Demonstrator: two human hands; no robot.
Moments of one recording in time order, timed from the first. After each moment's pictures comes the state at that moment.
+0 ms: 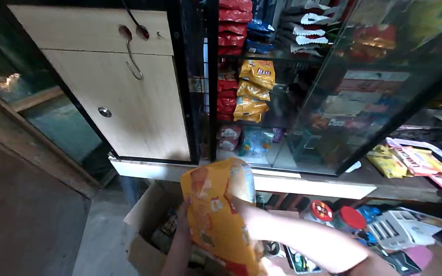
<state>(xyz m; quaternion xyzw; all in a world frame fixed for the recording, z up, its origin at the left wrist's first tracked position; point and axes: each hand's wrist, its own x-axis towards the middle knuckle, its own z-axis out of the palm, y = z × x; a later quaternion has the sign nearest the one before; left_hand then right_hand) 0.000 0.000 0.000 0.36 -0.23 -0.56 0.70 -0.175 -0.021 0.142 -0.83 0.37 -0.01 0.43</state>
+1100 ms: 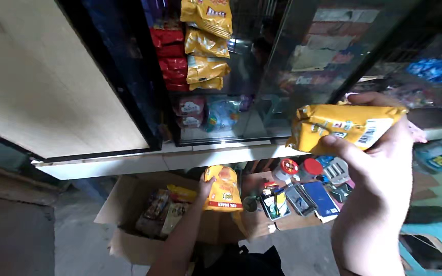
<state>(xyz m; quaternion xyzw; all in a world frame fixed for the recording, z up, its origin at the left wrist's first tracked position) -0.092 -0.109 -0.158 0.65 -0.42 -0.55 0.32 -0.340 0.002 0.189 -0.66 0.46 -0.59 0.09</state>
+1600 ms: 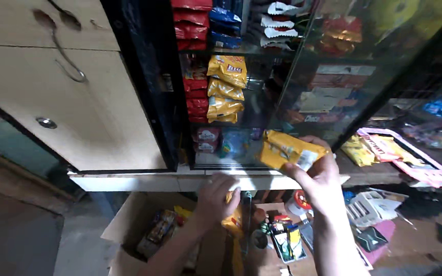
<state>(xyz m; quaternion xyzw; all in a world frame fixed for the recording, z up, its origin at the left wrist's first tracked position) -0.085 -0.070 0.062 0.32 -0.76 0.06 0.56 -0.289 -0.039 0.165 -0.61 0.44 -0.63 0.19</state>
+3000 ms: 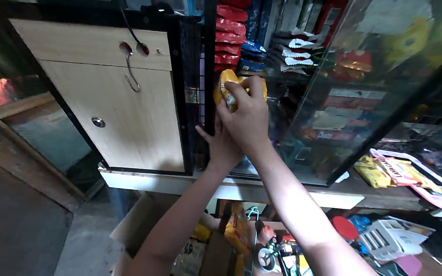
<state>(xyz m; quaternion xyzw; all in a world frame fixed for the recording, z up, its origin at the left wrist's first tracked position) -0.083 -0.129 0.177 0.59 -0.73 0.12 0.33 -0.143 -0.128 0.256 -0.71 0.35 -0.58 -0.20</state>
